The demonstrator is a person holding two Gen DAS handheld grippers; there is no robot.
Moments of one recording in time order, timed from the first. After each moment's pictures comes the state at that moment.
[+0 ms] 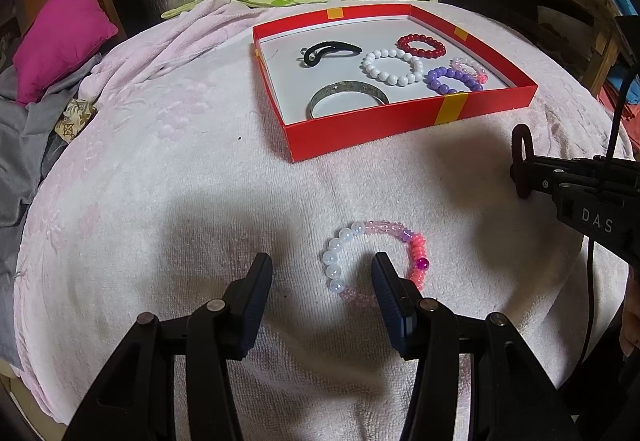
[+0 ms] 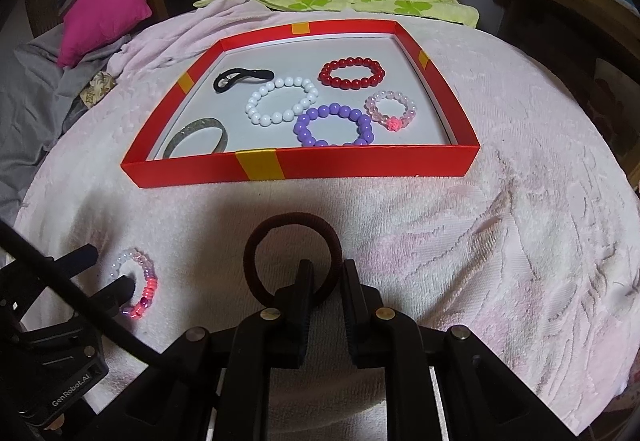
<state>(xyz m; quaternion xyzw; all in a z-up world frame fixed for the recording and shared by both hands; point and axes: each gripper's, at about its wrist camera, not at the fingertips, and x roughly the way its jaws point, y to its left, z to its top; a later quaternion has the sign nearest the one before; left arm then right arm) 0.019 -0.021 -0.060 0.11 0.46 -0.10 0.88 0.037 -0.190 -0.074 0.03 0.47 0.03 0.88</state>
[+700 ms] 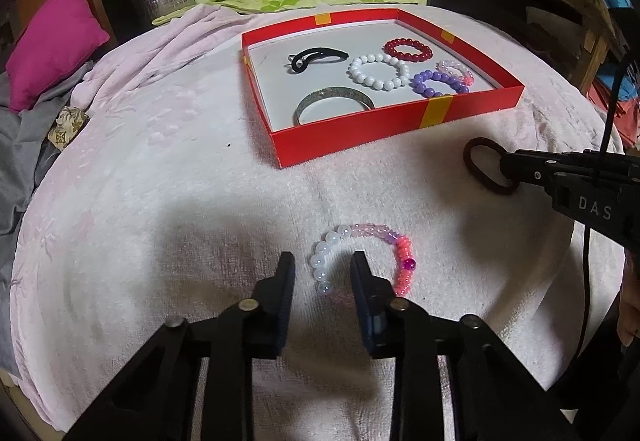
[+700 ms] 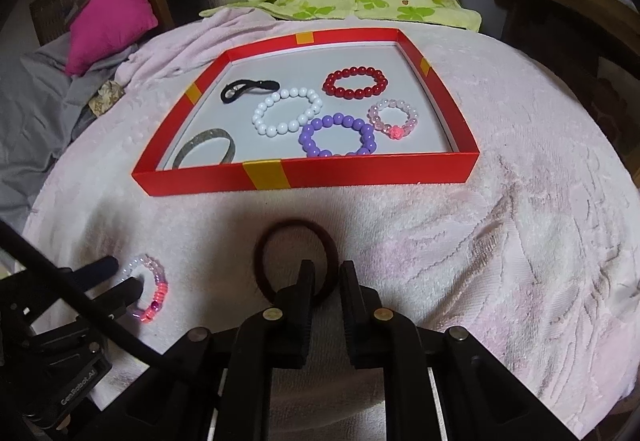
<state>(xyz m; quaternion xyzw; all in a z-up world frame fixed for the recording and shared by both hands) 0.017 -0.021 -0.056 0.10 0.46 -0.12 0.88 0.032 -0.194 -0.069 0.05 0.46 0.04 0.89</state>
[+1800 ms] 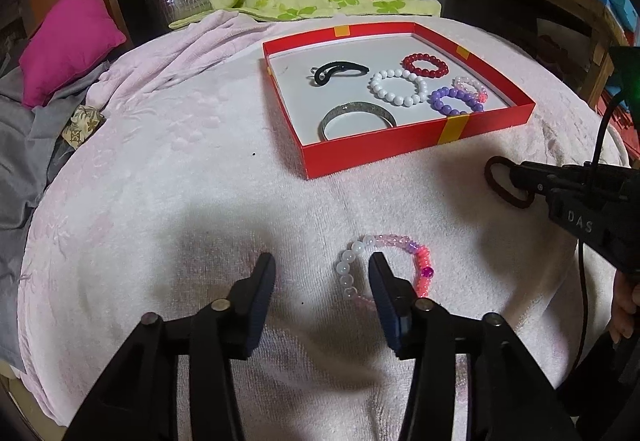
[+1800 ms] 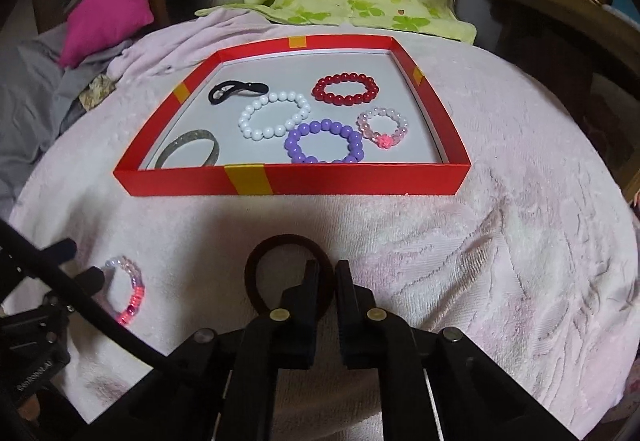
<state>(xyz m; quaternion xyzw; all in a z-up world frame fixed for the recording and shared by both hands) 0.016 -0.012 -0.048 0.10 0.44 -0.10 0.89 0.037 -0.192 -0.074 0.01 0.44 0.02 0.90</state>
